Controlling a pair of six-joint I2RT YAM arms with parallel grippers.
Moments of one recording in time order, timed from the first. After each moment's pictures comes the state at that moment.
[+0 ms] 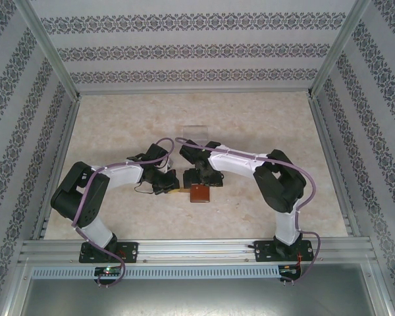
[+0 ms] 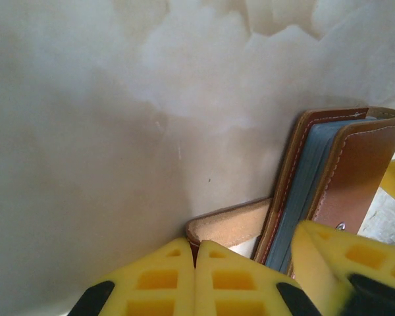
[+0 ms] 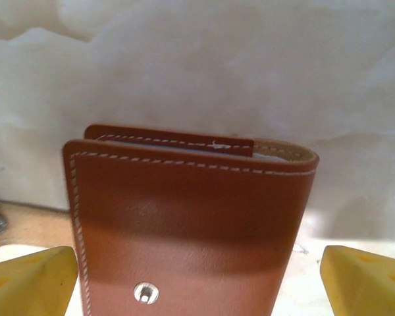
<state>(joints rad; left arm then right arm) -0.46 1.65 0.79 -0.34 0.52 -0.75 0.82 1.94 1.34 -0.87 -0.06 0.77</state>
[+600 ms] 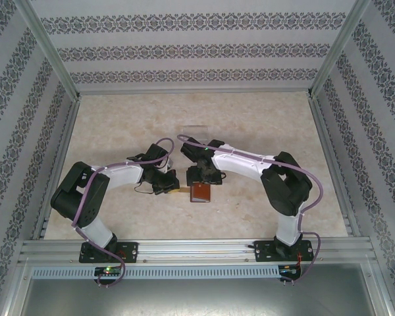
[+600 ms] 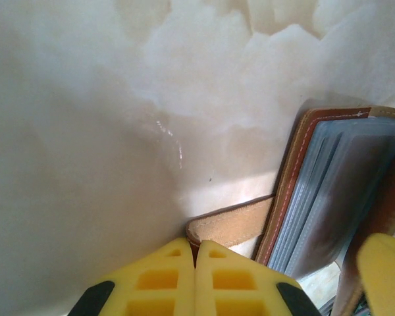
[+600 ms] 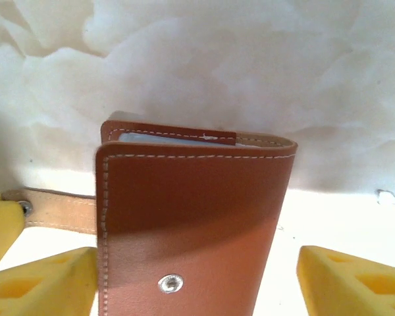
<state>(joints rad) -0.46 1.65 0.79 -0.34 0.52 -0.75 0.82 1.87 1.34 -0.90 -0.02 0.78</state>
